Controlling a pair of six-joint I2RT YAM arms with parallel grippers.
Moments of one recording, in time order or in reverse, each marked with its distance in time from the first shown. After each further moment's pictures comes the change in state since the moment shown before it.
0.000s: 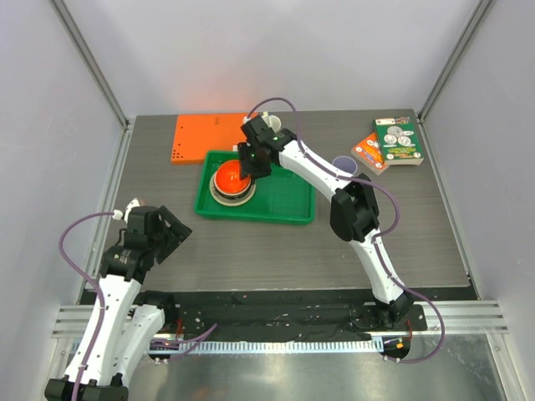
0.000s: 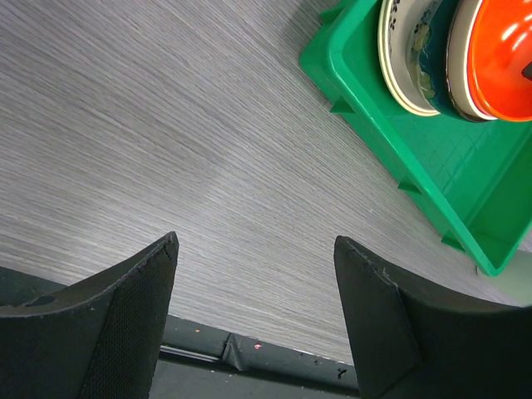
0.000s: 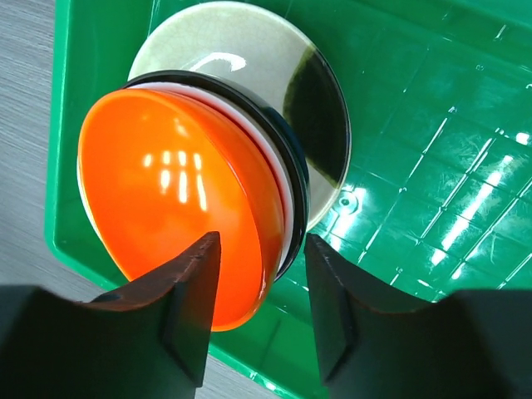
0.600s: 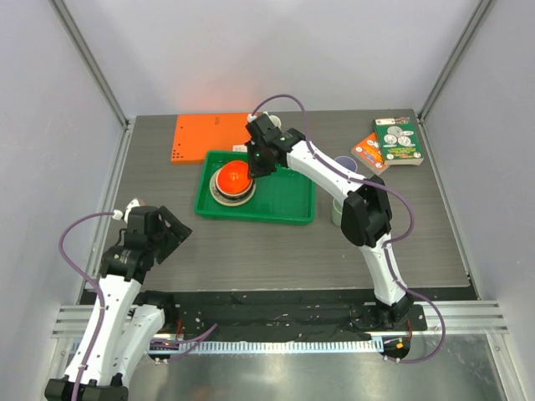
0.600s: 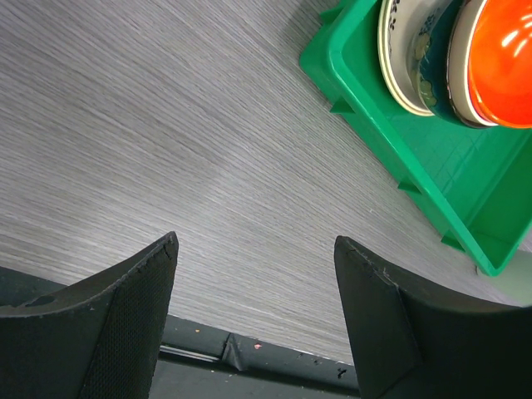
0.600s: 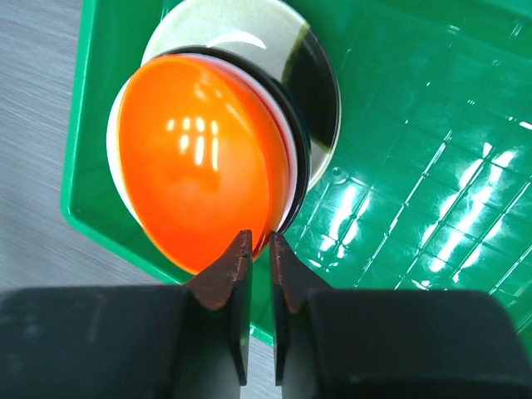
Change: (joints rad) left arm 0.000 0.000 0.000 0.000 0.000 0.000; right arm 0.000 -0.134 -0.141 0.033 0.019 -0.006
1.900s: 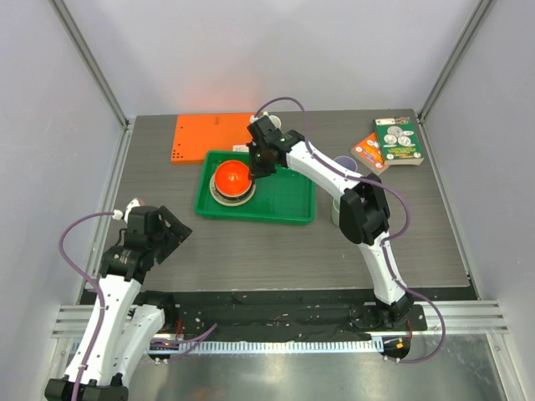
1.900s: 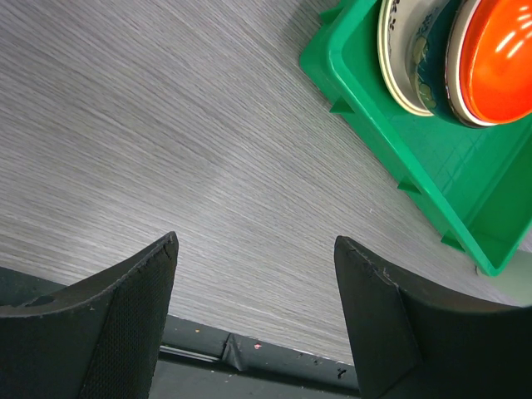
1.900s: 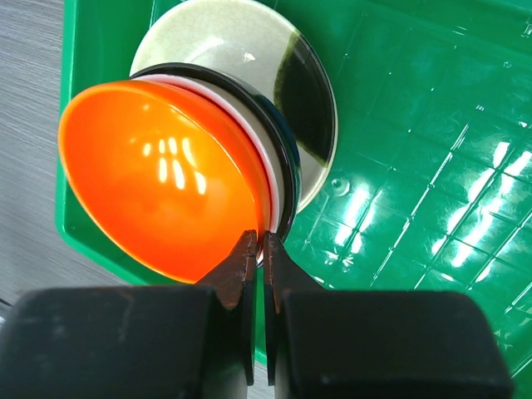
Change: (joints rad) left arm 0.000 0.000 0.000 0.000 0.000 0.000; right arm -0.011 0.028 -0.010 0.038 -0.024 0.032
